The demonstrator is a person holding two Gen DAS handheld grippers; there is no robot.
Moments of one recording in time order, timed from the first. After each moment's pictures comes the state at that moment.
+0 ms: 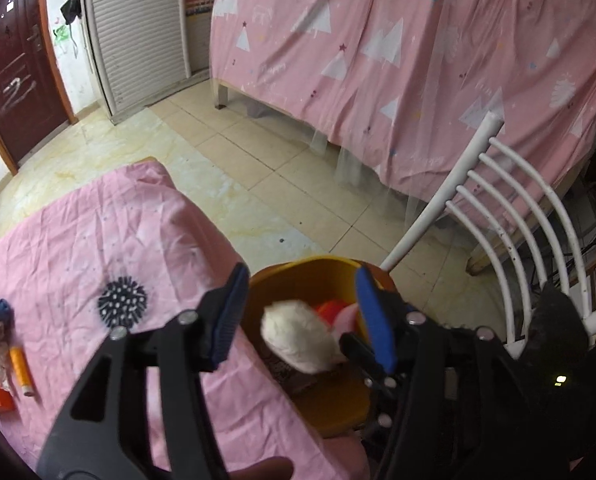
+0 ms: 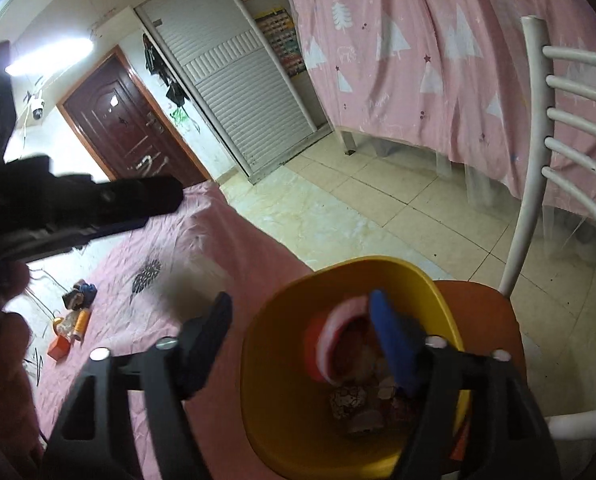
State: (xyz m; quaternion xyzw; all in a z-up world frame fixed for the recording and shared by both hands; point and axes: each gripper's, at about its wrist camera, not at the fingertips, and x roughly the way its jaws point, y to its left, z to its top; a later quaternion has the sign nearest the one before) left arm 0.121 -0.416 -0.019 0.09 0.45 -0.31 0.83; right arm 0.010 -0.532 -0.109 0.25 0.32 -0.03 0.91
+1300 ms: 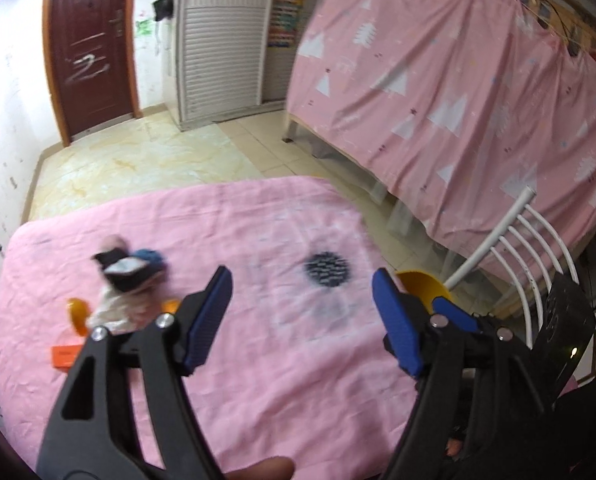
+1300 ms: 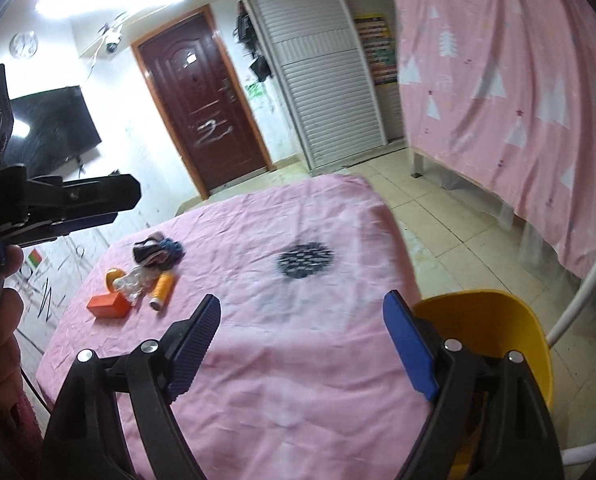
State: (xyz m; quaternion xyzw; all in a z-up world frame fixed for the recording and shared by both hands) left arm 0.121 -0.198 0.034 0.01 0.39 -0.22 0.89; right arm 0.042 -0.373 -0.050 0.13 0.32 0.07 0.94
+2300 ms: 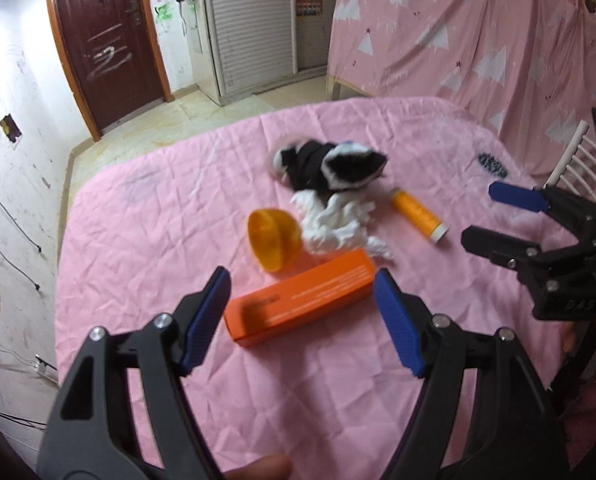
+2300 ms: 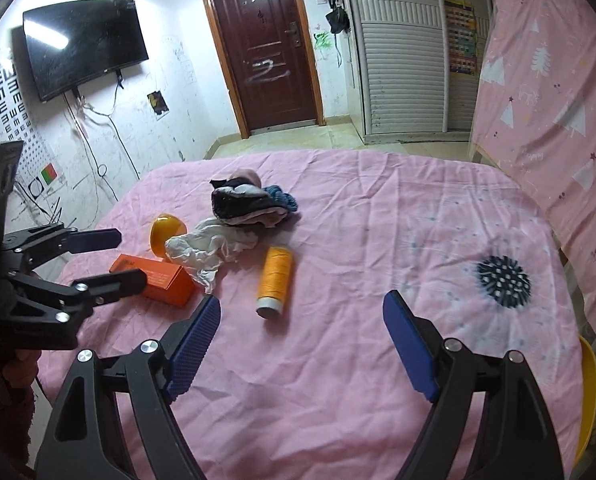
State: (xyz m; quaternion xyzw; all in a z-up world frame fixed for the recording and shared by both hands) left arm 0.139 -0.029 -0.051 0.09 0.43 -0.19 0.88; right arm 0.111 -0.216 -0.068 0.02 0.39 0.15 0.91
